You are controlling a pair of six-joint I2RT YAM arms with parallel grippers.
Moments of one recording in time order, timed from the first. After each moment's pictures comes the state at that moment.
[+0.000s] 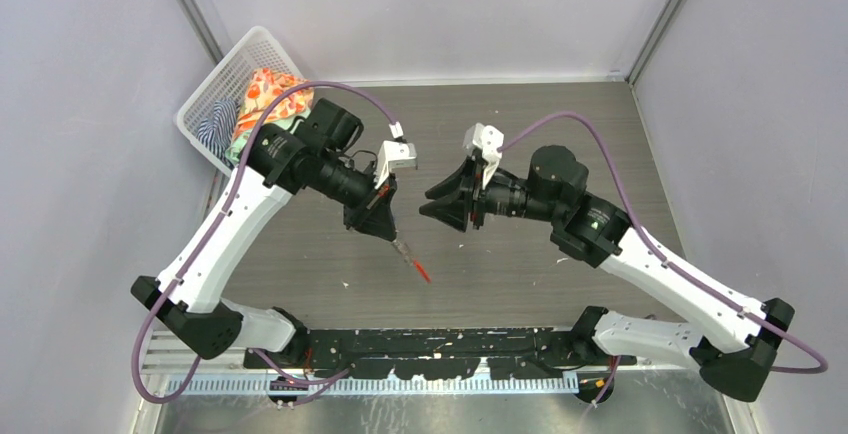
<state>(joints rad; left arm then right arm) -0.61 1.35 1.68 -1.40 0.79 0.41 0.91 1.02 1.09 -0.13 -0.41 0.07</state>
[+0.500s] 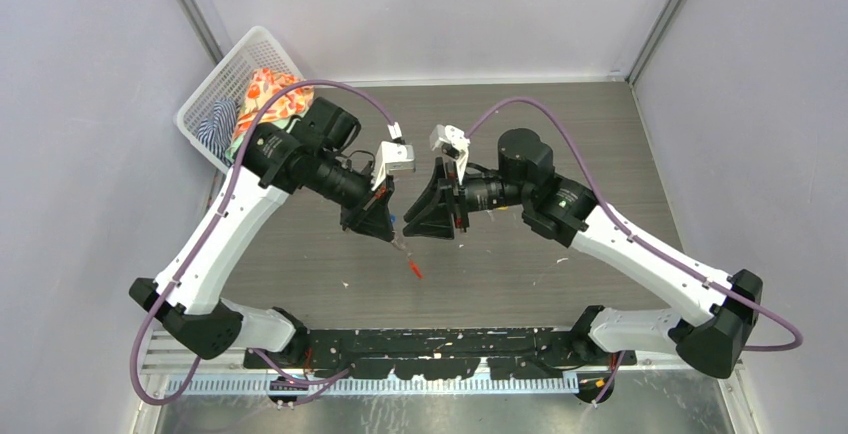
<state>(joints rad) -0.62 1.35 1.71 -1.45 0.80 0.47 0.83 1.18 1.15 -0.10 -0.80 0.24</state>
